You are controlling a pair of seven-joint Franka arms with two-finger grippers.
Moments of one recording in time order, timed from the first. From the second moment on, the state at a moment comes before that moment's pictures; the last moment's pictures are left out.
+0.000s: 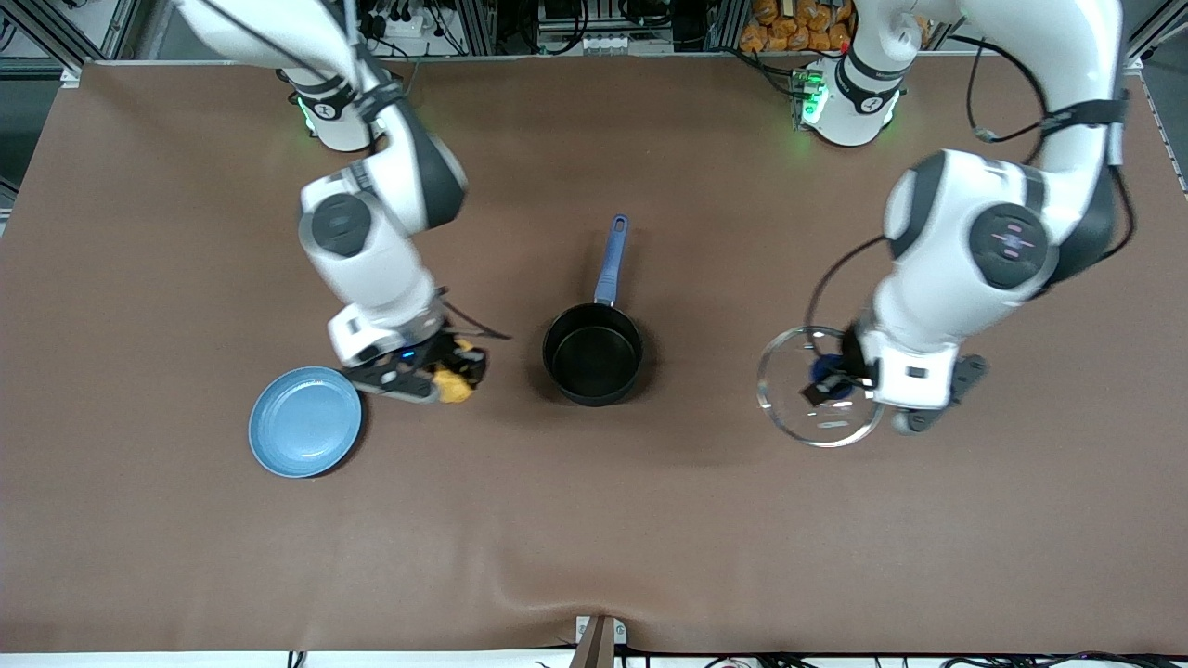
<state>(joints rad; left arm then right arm) -0.33 0.36 0.07 -1.58 -0.09 1.99 -0.86 0.53 0.40 -0.01 -1.72 -0.07 2.32 0.81</state>
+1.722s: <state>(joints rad) 0.00 0.38 0.00 -2.17 -0.10 2.58 -0.13 0.81 0.85 -0.03 -1.42 -0.22 2.43 1.04</state>
